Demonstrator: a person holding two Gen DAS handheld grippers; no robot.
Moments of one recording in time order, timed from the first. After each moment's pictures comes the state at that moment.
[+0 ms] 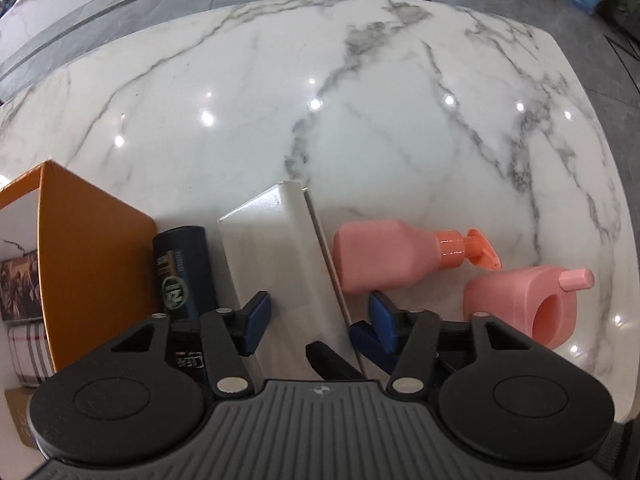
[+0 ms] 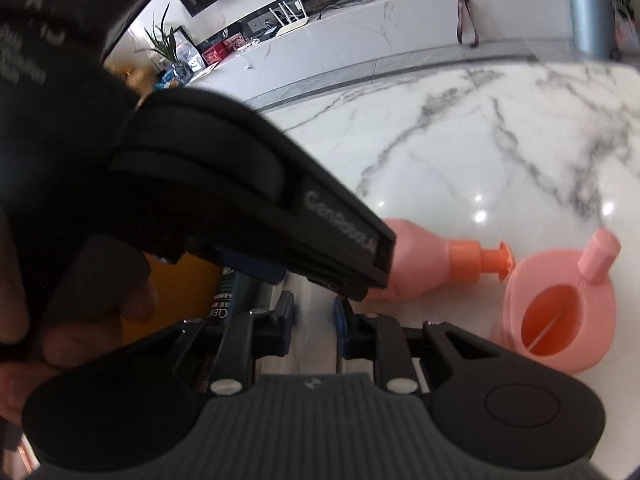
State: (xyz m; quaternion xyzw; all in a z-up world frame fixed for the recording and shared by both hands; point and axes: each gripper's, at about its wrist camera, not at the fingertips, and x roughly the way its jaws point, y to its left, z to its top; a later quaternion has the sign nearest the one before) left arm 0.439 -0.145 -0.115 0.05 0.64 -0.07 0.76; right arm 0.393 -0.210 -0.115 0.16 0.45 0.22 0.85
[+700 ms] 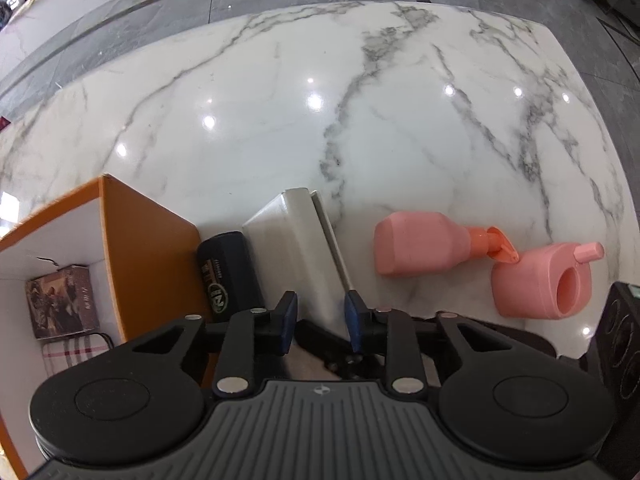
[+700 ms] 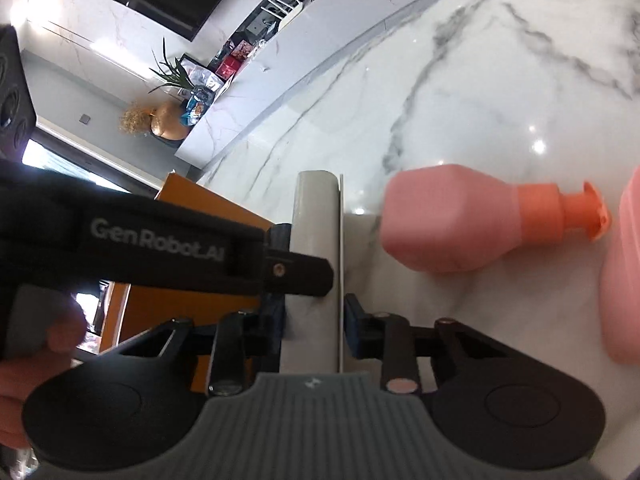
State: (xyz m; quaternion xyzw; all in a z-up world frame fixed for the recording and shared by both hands) left arm 0.436 -0.122 -0.097 0.08 0.64 -0.08 0.76; right arm 0.410 -0.206 -0.151 0.28 0.47 0.26 0.80
